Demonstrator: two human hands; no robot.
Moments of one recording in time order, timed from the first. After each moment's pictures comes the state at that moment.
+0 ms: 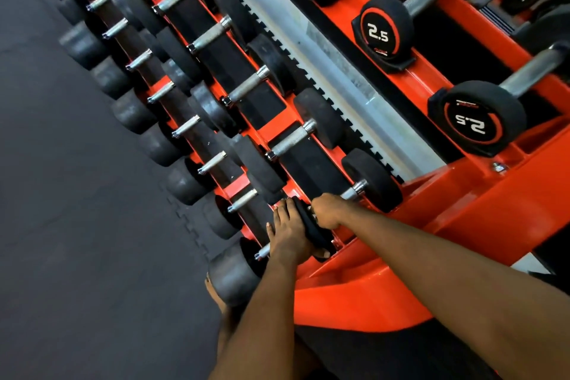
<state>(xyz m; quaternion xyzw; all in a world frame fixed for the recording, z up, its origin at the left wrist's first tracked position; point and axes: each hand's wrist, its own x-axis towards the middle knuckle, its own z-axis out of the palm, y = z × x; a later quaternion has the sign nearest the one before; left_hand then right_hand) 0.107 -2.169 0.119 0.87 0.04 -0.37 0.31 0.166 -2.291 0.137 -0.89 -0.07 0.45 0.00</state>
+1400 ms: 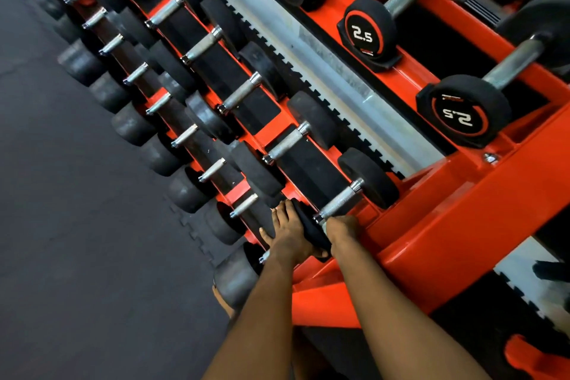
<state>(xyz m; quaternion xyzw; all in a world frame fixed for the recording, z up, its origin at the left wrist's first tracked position) 0.113 -2.167 0.128 0.86 0.04 -0.43 0.28 0.100 -2.308 0.014 -0.64 0.57 0.14 0.49</state>
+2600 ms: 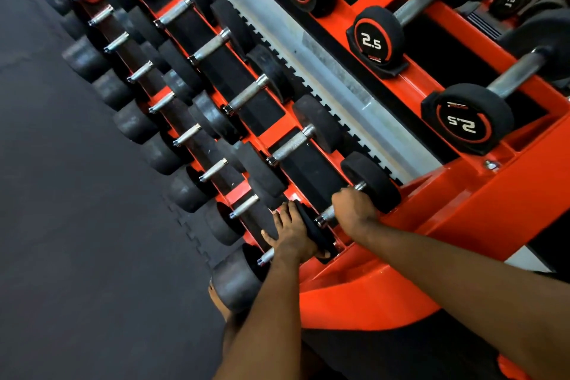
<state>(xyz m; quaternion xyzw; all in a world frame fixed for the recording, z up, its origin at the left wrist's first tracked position) 0.114 -2.168 0.129 0.85 0.06 -0.44 0.28 0.143 -2.310 0.152 -0.96 0.00 0.24 -0.16</state>
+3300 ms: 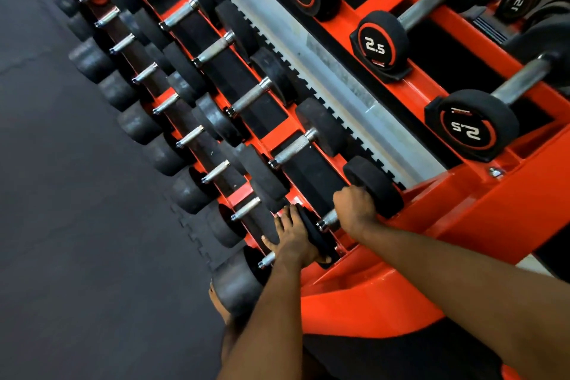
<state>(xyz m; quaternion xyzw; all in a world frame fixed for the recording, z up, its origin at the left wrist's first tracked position) 0.113 -2.168 0.129 0.84 0.07 -0.45 0.28 0.154 -2.307 0.155 -0.95 0.03 0.25 -0.16</state>
